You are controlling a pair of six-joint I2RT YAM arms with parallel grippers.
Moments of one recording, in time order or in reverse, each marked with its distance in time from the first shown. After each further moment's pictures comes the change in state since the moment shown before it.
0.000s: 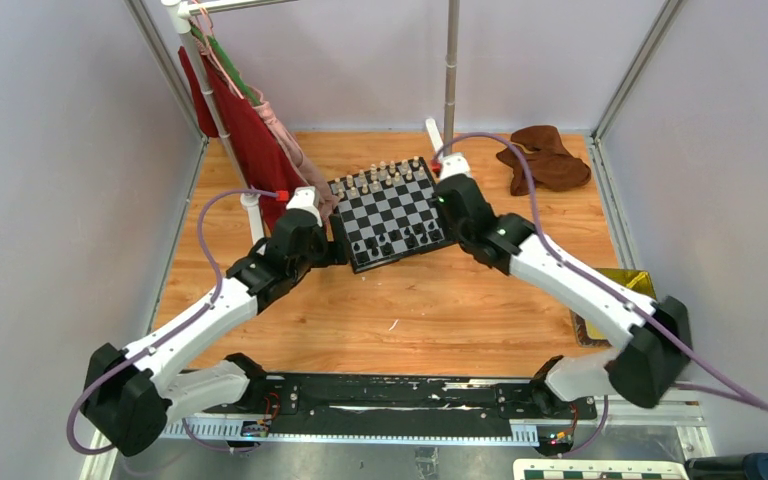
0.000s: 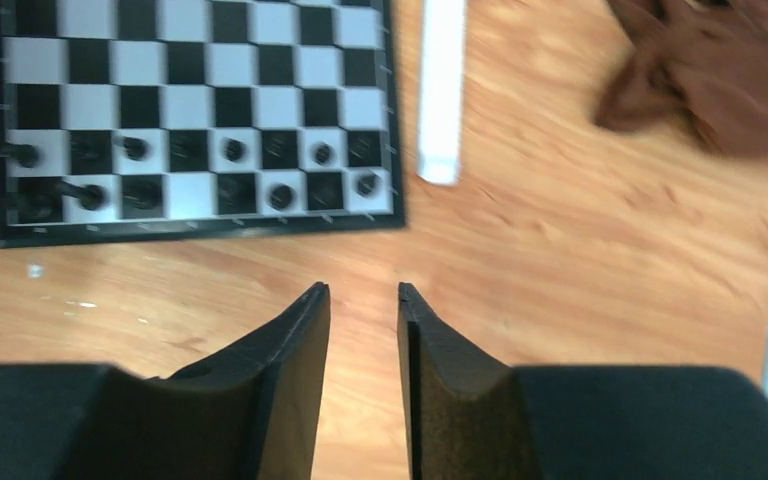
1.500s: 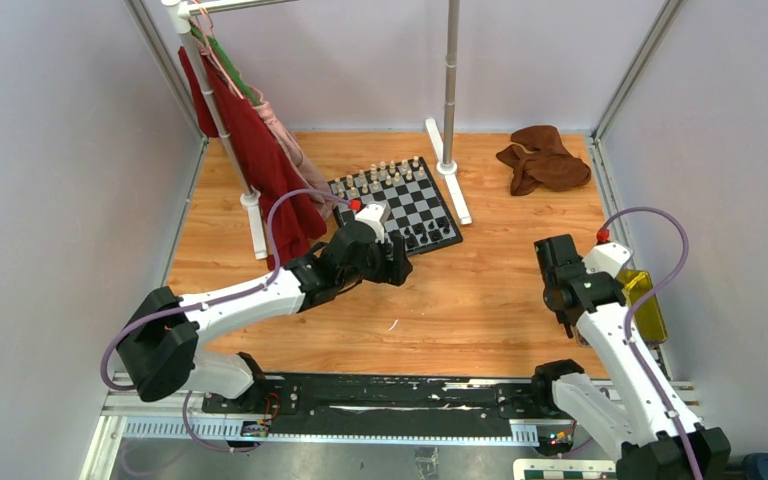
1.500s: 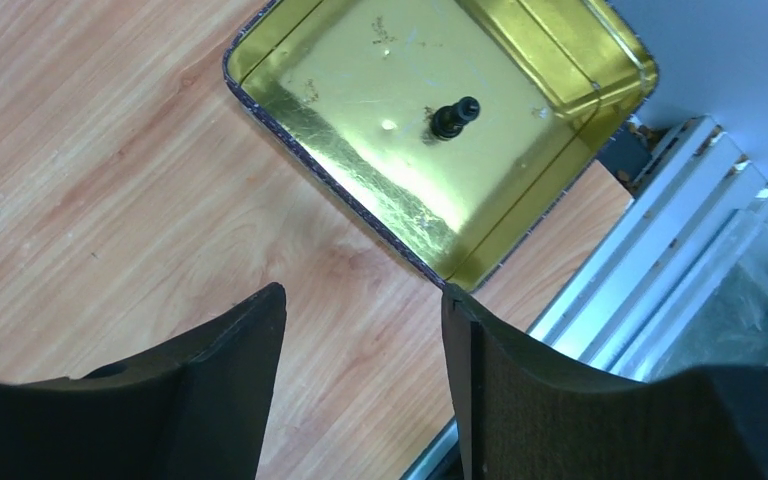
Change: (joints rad) left arm -0.280 0.301 0.056 0.274 0.127 -0.024; right arm -0.490 -0.609 -0.513 -0.615 0.372 0.759
